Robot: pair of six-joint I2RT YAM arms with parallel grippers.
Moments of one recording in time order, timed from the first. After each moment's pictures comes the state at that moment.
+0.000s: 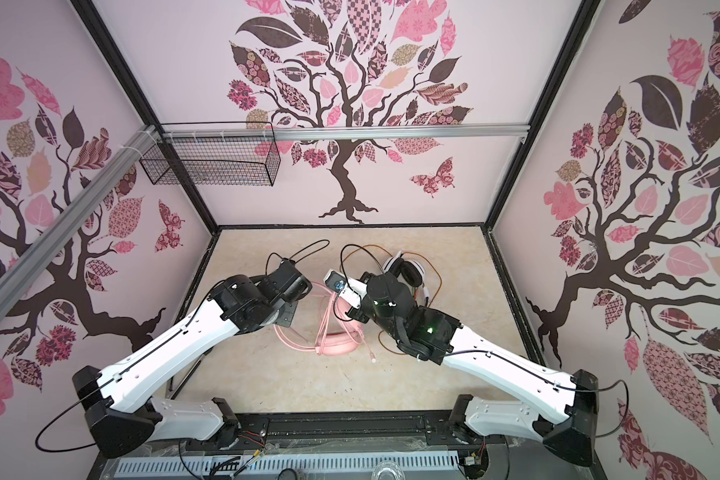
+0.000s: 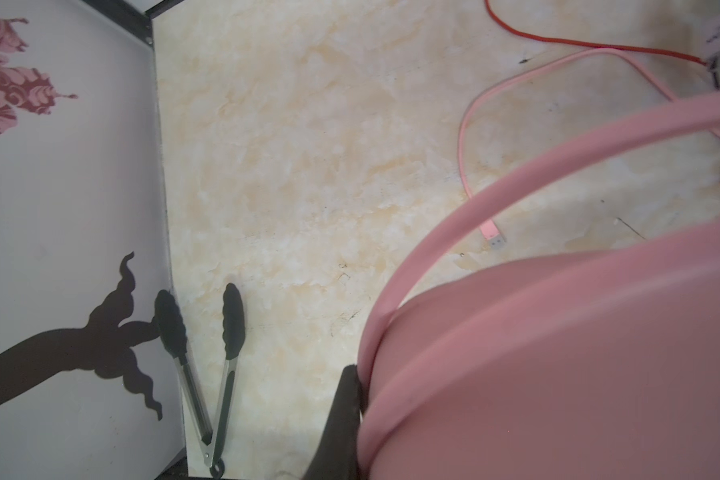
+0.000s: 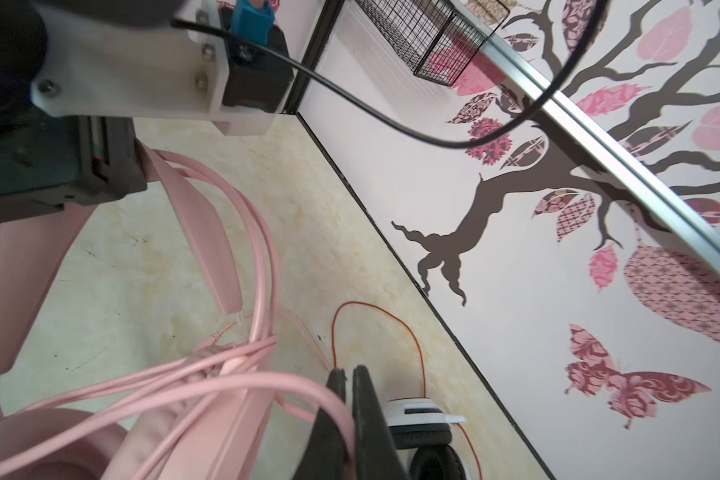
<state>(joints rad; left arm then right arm) -0.82 1.33 1.40 -1.30 -0.50 -0.42 0.94 1.14 1.08 -0.25 0.25 -0.43</state>
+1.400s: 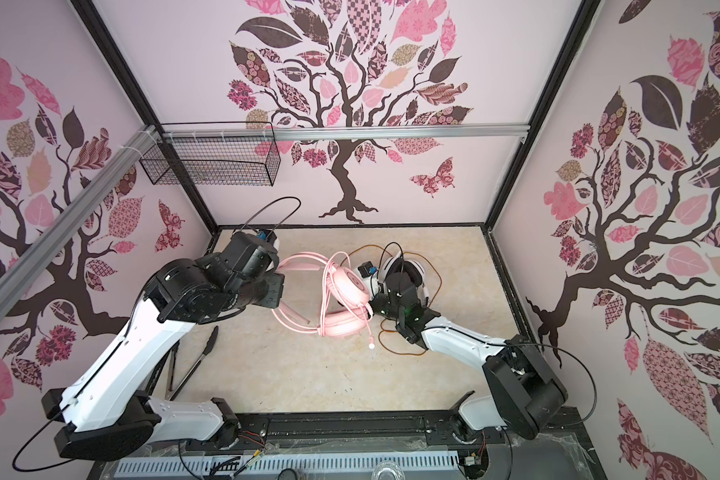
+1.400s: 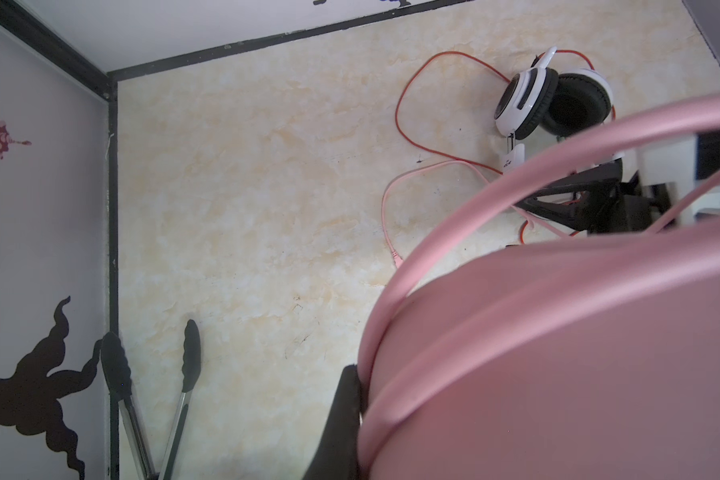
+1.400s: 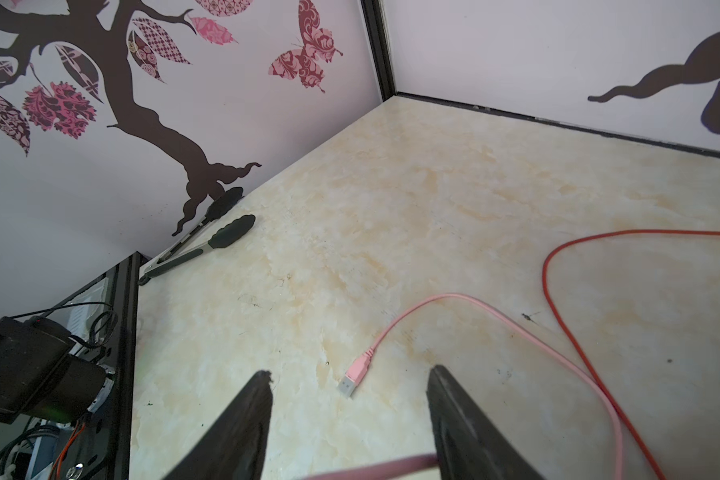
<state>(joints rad) -0.77 1.34 1.85 -1.45 -0.38 -0.41 0.61 1.40 0.69 0.42 -0.45 0.19</state>
